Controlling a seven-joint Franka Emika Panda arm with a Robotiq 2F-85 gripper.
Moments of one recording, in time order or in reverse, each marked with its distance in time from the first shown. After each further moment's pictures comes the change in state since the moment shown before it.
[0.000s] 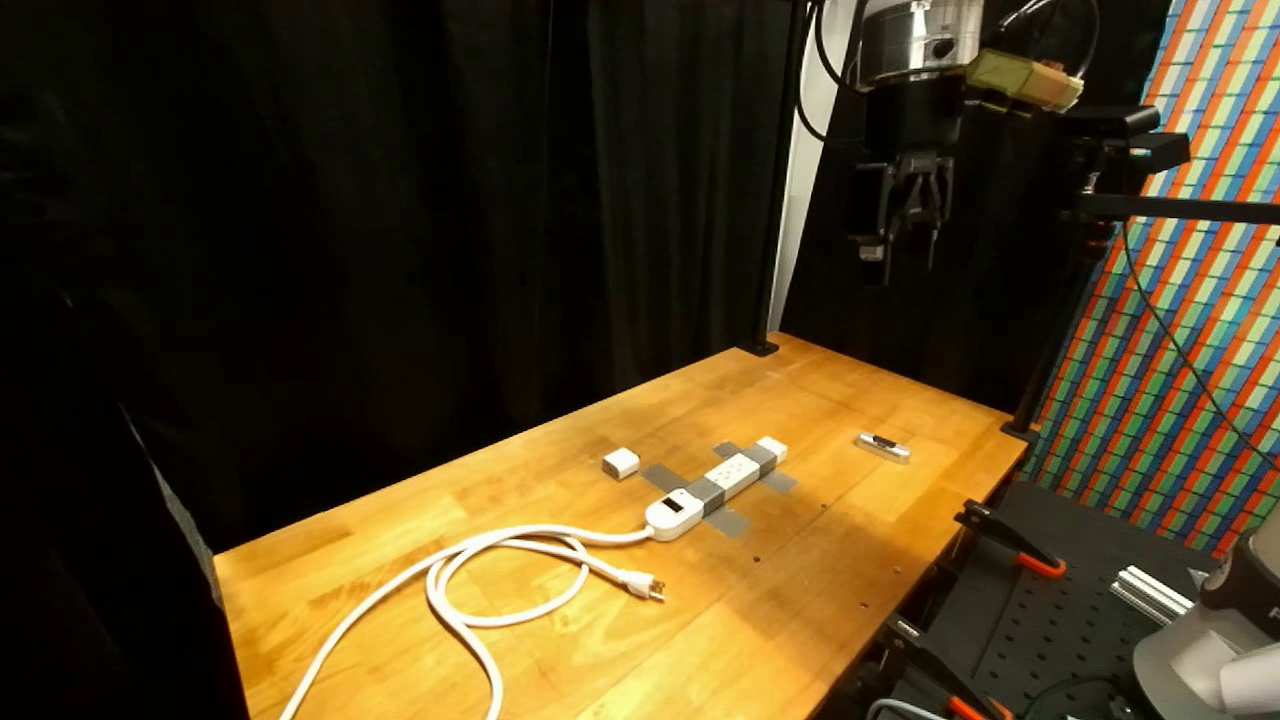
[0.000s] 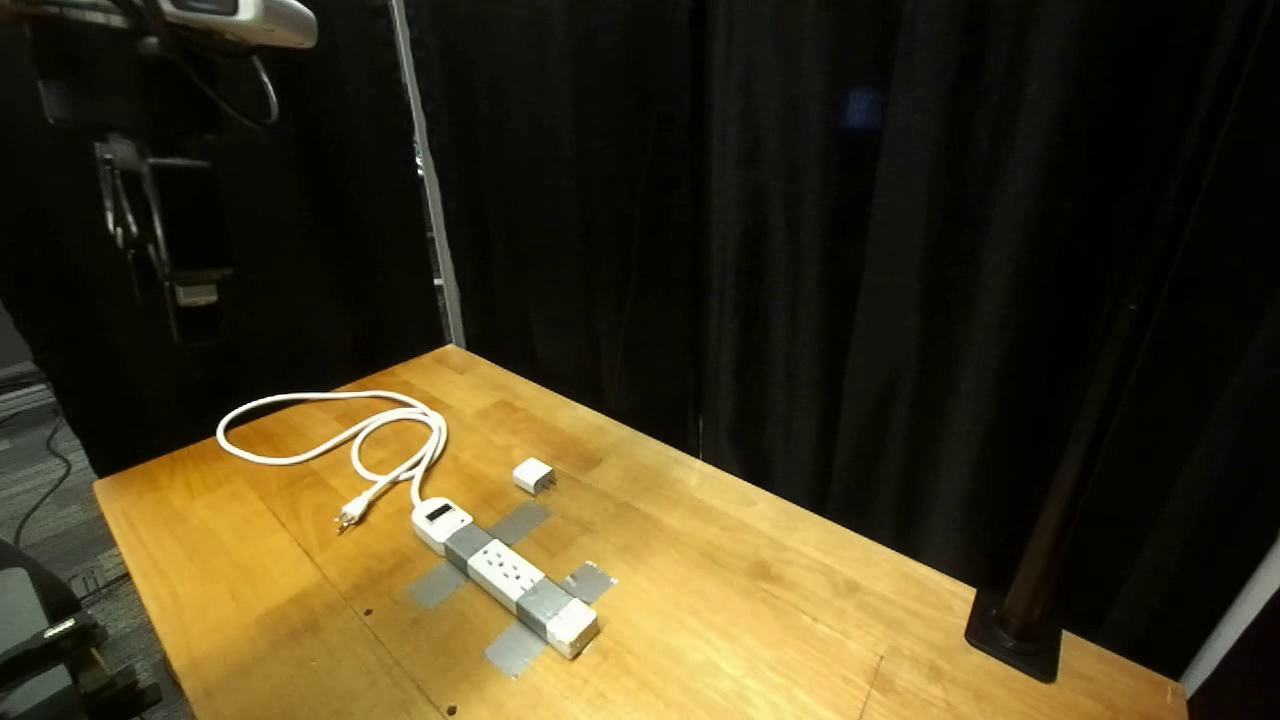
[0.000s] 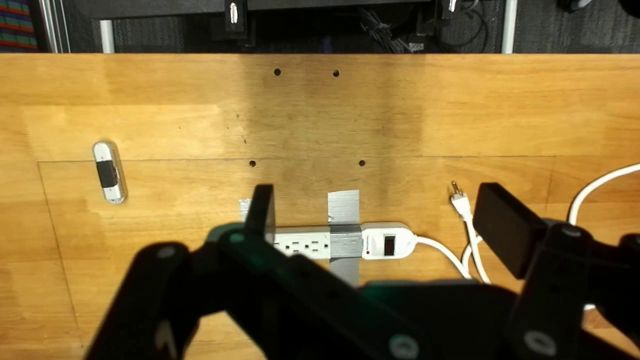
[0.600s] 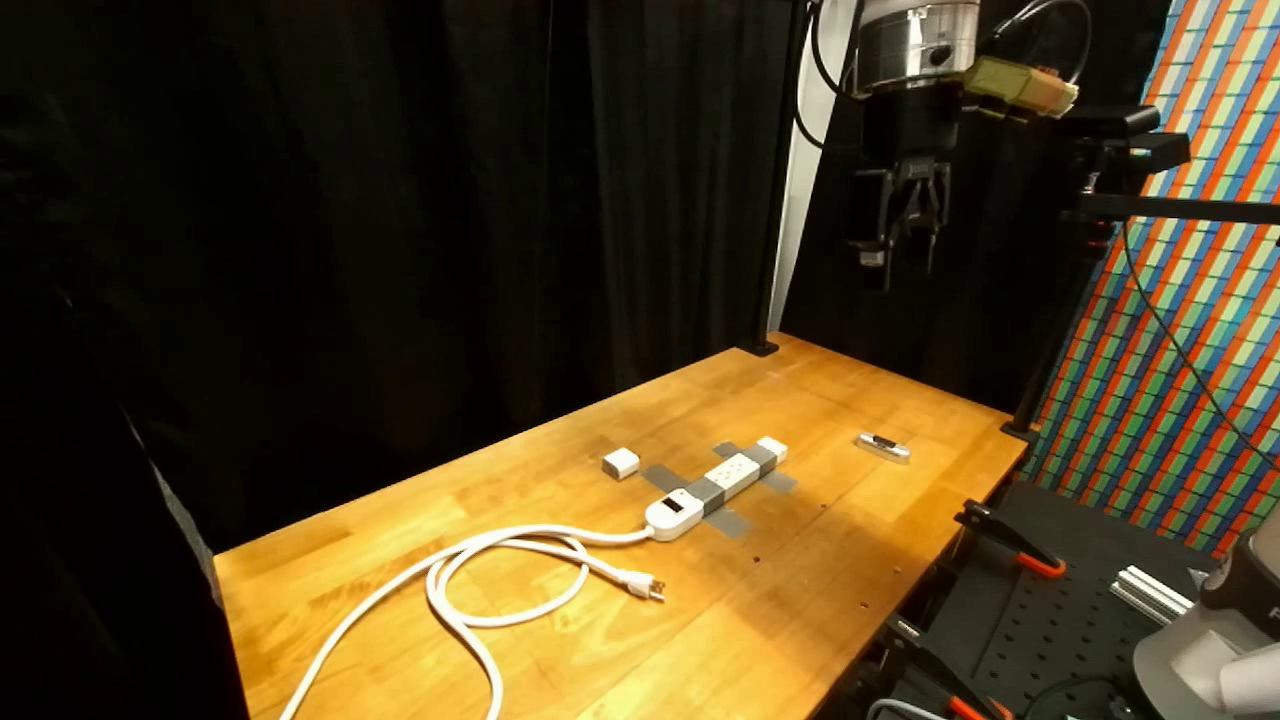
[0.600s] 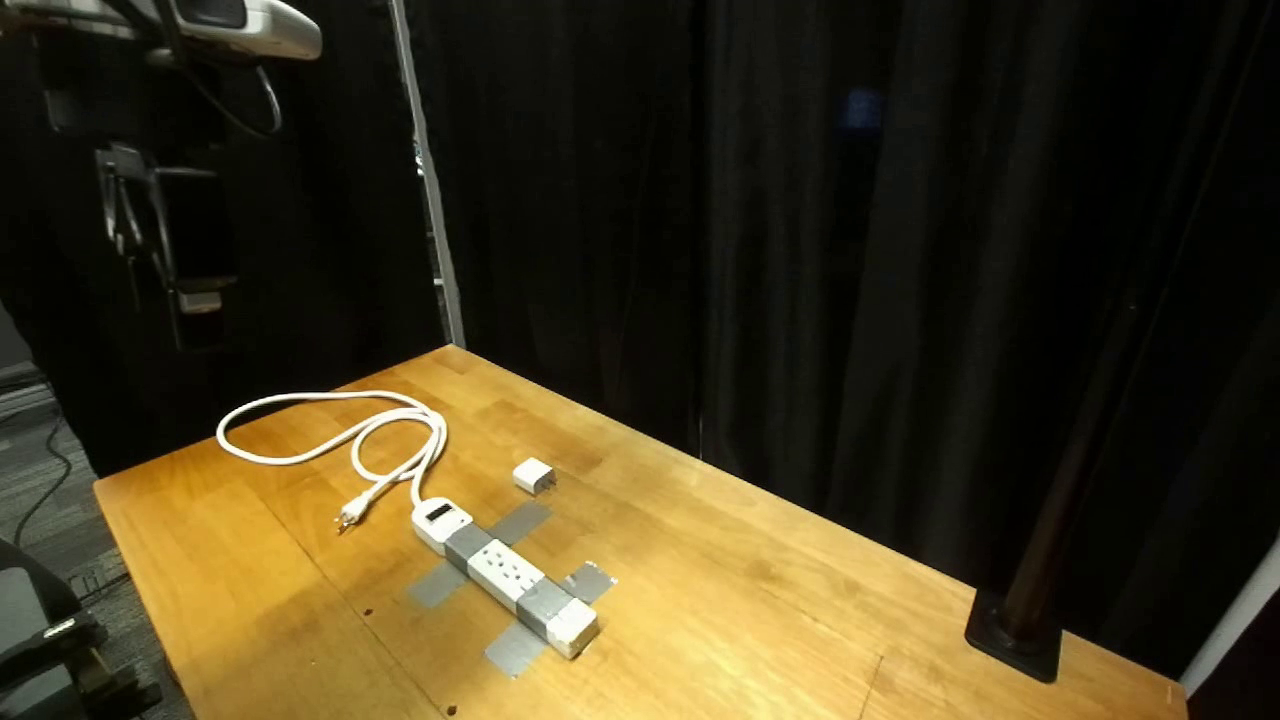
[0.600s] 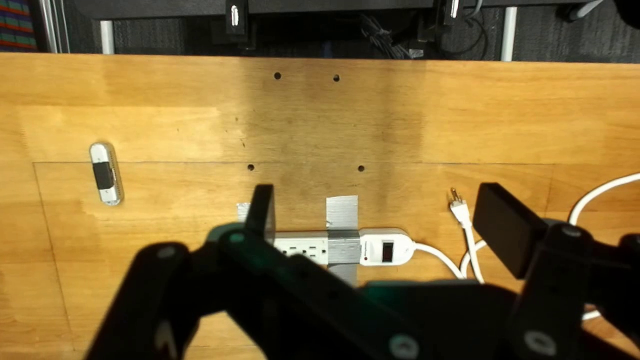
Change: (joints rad) arm 0.000 0.012 0.001 0.000 0.000 0.000 -0.016
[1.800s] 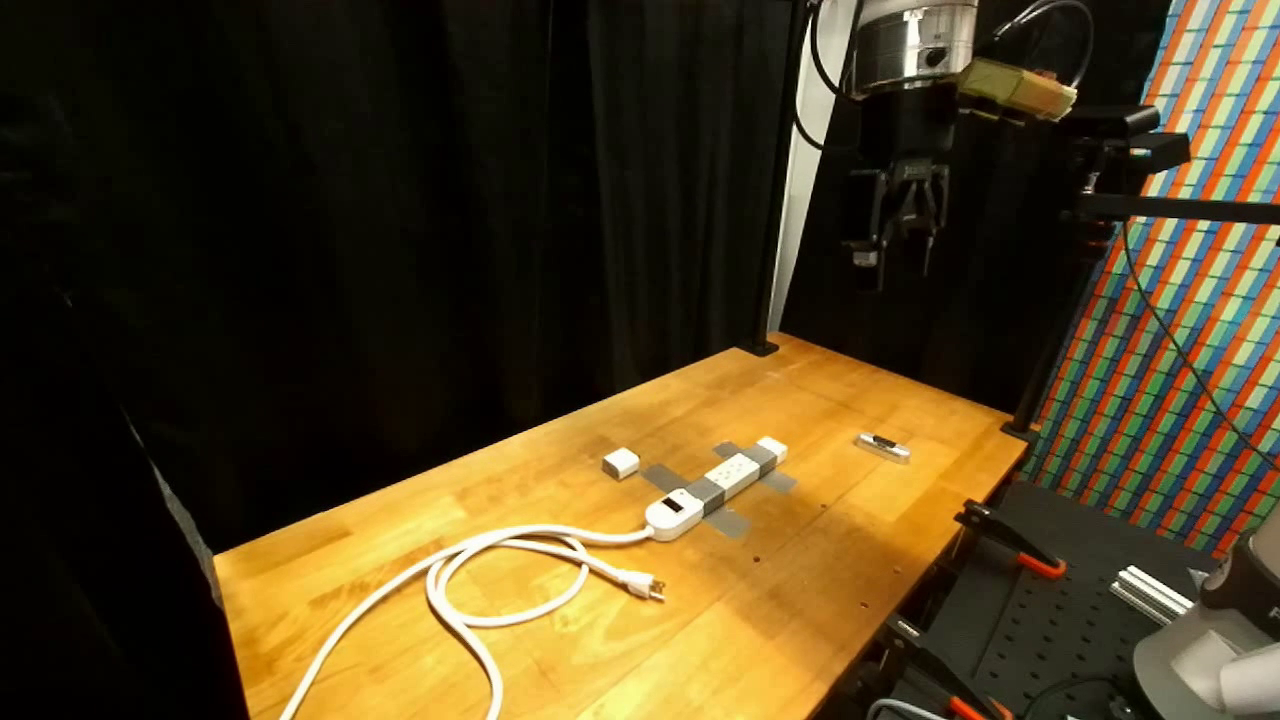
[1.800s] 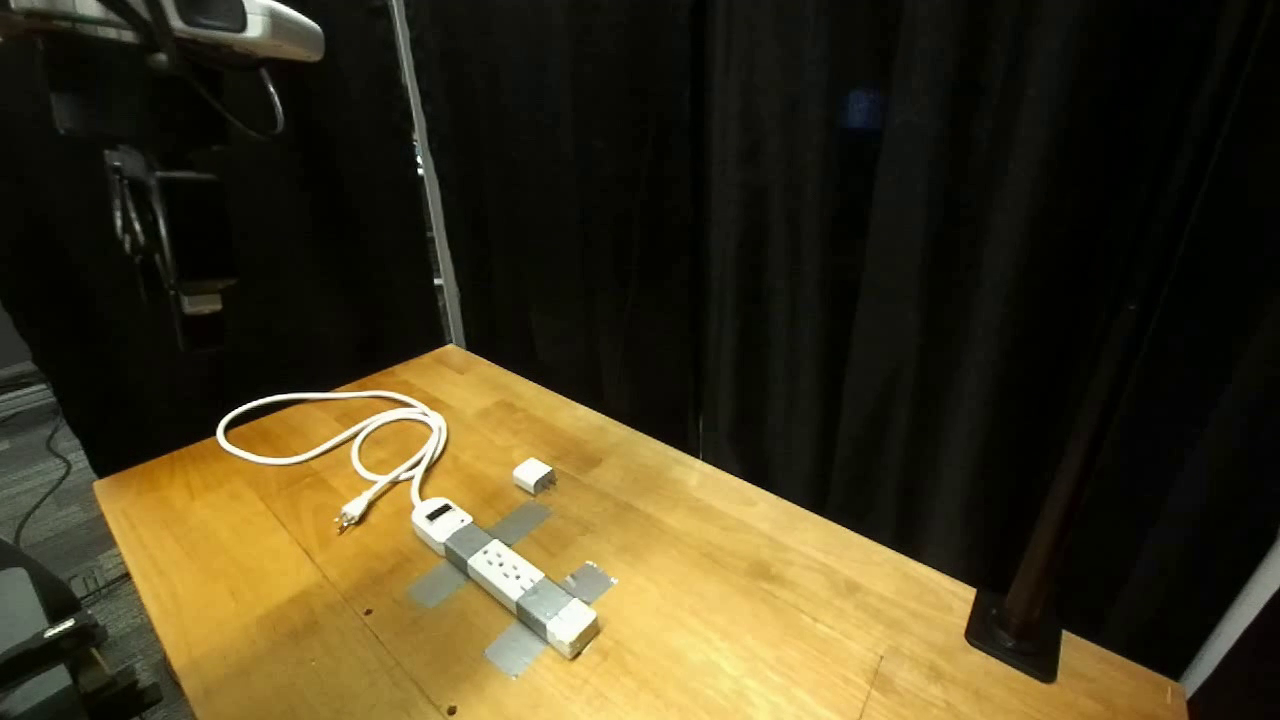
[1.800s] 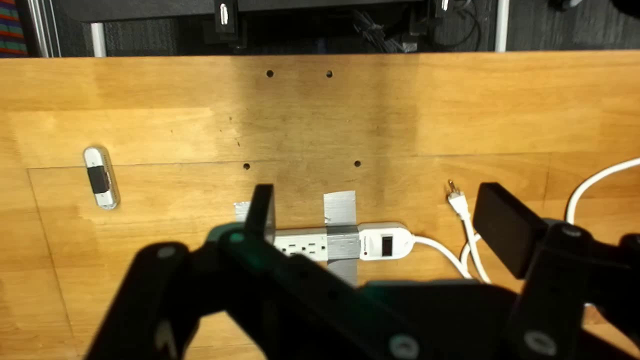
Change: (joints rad) arm -0.004 0.005 0.001 -0.001 0.018 0.017 0.032
